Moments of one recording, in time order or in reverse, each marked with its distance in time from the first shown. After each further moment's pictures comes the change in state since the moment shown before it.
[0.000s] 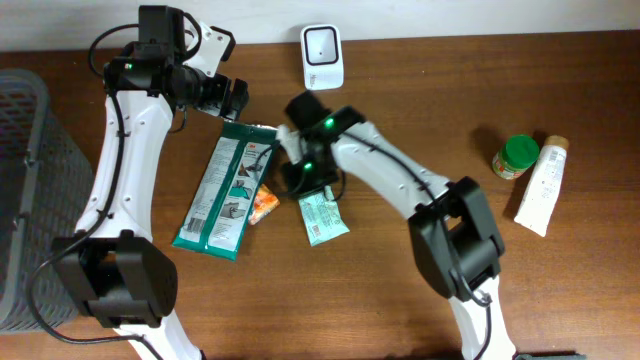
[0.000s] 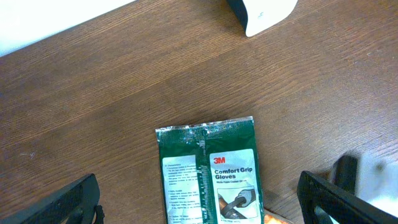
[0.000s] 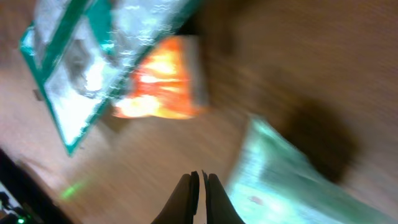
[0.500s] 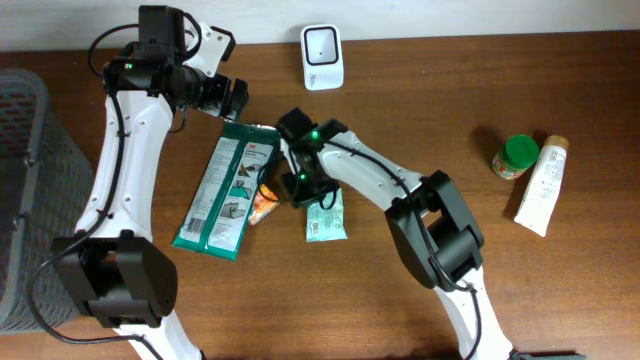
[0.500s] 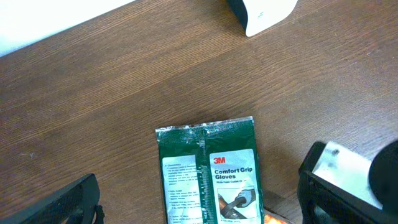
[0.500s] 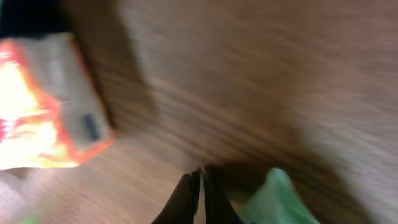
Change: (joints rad) left arm 0.000 0.000 0.000 0.000 0.000 0.000; right arm 0.013 0.106 0.000 0.014 0.180 0.088
